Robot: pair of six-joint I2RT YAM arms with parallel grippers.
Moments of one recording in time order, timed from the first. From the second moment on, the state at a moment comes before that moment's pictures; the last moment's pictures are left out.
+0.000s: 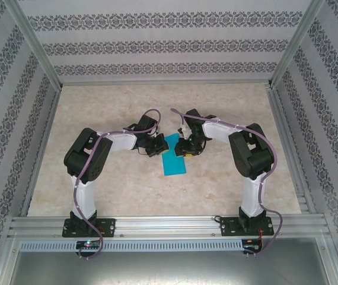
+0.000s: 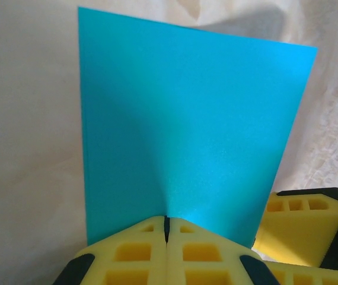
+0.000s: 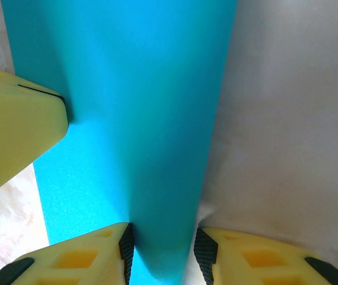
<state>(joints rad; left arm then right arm) -0.49 1.99 1.14 -0.16 0.50 -0.92 0.45 2.00 1.28 -0.71 -0.45 0.29</state>
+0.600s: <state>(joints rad) -0.48 1.98 1.09 -0.11 0.51 -0.87 0.42 1.66 1.14 -0.65 -0.38 0.45</state>
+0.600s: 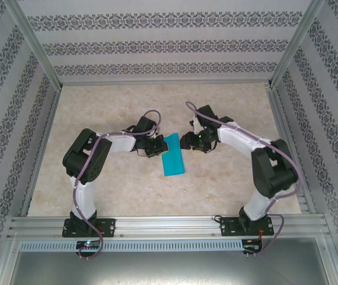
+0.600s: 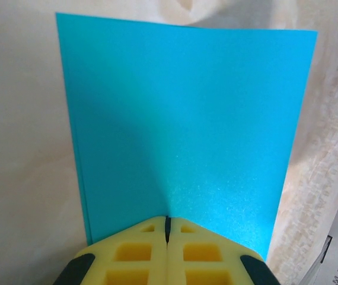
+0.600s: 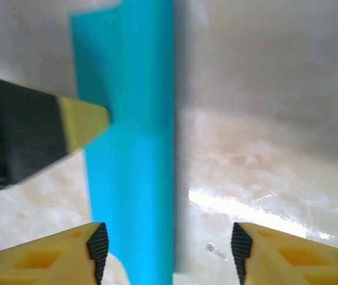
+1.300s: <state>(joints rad) -0.48 2.00 1.10 -0.10 0.52 -0.84 0.54 1.86 1.21 -0.50 -0.36 0.62</state>
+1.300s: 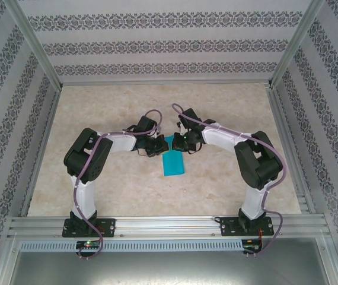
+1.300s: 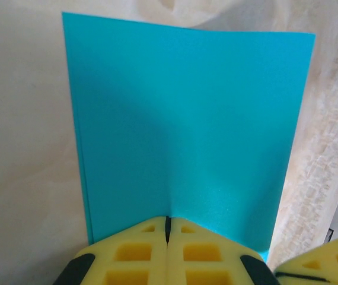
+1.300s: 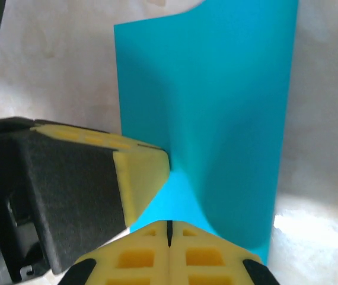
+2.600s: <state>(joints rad) -0.48 2.01 1.10 -0.11 0.52 -0.85 0.52 1.97 1.26 -0.57 -0.37 0.54</state>
